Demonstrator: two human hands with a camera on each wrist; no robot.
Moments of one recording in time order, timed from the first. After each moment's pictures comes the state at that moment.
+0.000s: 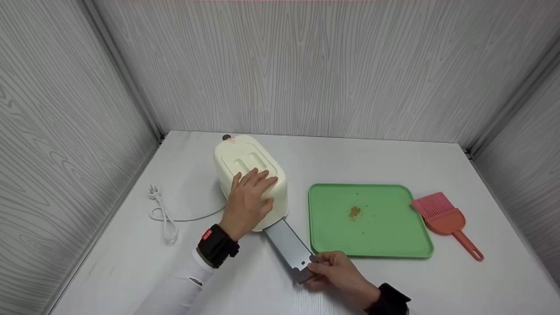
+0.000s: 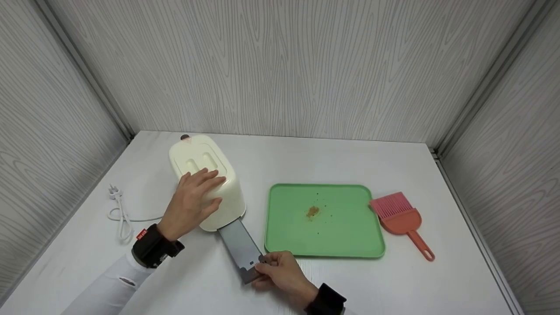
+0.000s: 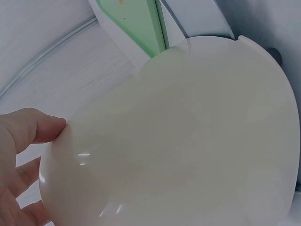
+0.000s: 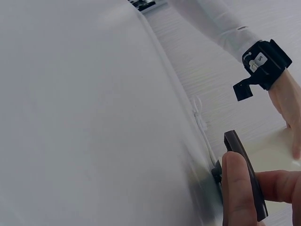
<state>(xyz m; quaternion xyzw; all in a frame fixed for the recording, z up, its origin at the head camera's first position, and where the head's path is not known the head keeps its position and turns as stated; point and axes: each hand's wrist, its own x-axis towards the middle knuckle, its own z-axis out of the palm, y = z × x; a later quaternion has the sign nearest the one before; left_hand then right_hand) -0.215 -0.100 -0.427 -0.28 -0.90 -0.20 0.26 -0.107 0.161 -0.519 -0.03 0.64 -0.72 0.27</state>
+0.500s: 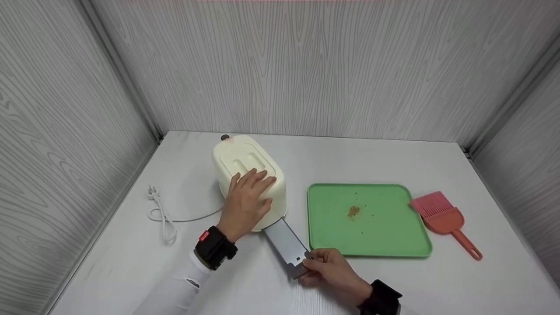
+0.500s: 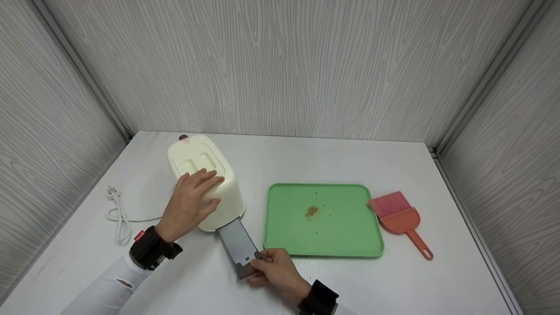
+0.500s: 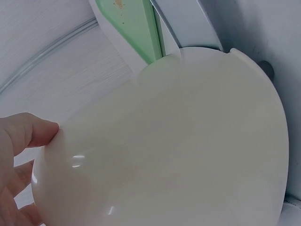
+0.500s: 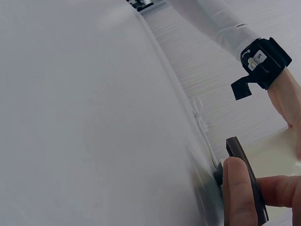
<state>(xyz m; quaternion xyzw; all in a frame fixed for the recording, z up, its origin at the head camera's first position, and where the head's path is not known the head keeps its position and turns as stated) -0.215 -0.103 -0.431 -0.28 -0.90 -0.20 0.26 -0.112 0.151 -0.520 -0.02 0.63 -0.73 0.26</state>
